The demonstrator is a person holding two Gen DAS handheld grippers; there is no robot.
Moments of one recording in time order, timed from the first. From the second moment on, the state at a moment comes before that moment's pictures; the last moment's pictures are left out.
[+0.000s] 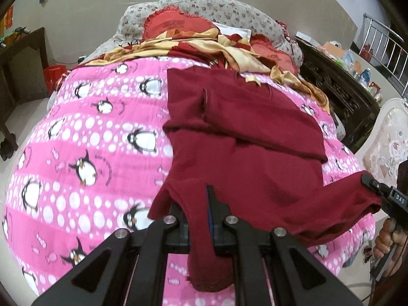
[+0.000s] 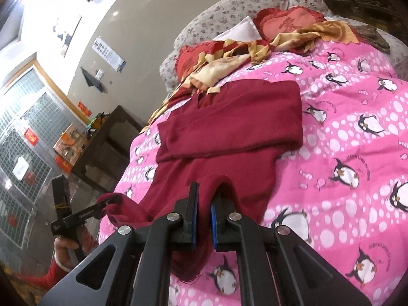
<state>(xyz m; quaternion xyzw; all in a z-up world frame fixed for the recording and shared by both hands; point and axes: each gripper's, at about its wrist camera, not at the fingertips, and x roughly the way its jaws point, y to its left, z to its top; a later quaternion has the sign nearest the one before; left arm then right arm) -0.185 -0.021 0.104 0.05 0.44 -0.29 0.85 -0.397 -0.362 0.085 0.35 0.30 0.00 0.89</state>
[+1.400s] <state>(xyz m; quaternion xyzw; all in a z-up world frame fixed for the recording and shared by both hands) -0.093 -0.114 0.120 0.08 0.41 -0.28 0.86 -0.315 -0.434 0.088 0.35 0.29 -0.07 0.89</state>
